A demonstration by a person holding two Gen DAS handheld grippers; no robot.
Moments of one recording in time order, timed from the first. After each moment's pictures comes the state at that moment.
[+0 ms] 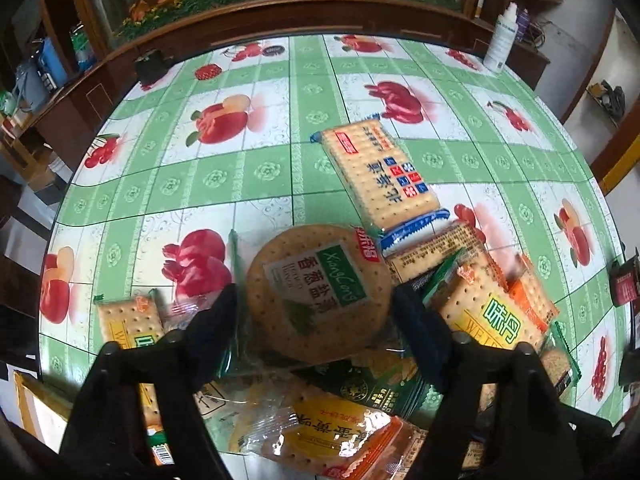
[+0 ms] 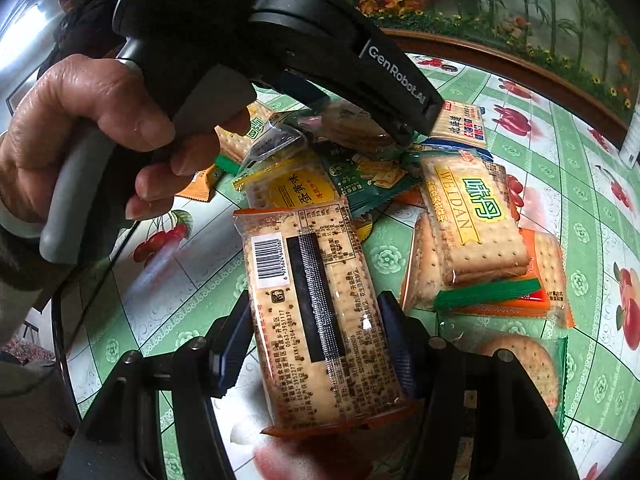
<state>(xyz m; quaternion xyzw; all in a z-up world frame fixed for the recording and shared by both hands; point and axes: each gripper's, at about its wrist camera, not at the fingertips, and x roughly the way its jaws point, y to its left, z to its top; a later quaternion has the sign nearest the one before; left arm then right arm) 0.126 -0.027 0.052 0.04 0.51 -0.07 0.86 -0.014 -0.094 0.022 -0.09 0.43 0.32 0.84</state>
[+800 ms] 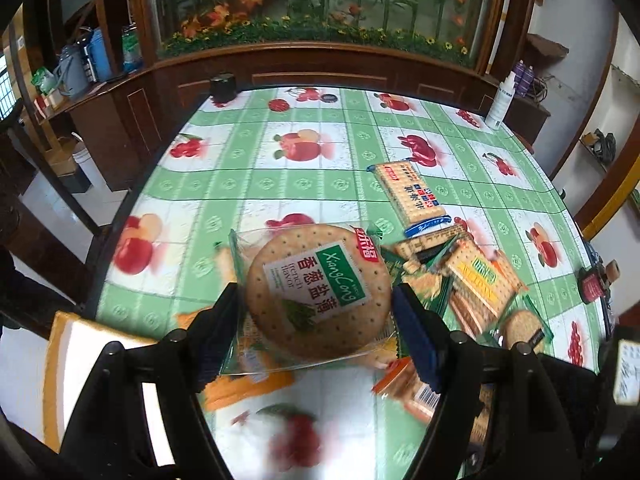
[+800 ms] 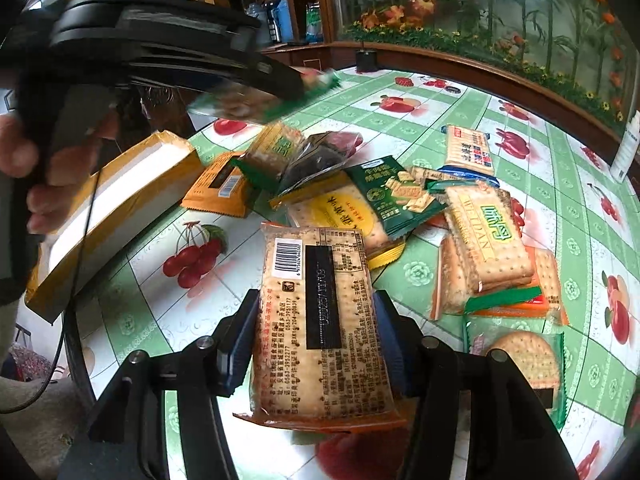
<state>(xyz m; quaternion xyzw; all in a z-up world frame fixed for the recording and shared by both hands) 0.031 0.056 0.117 0.00 0.44 -0.05 0.90 -0.040 -0.070 0.042 -0.09 0.41 0.31 0.85</state>
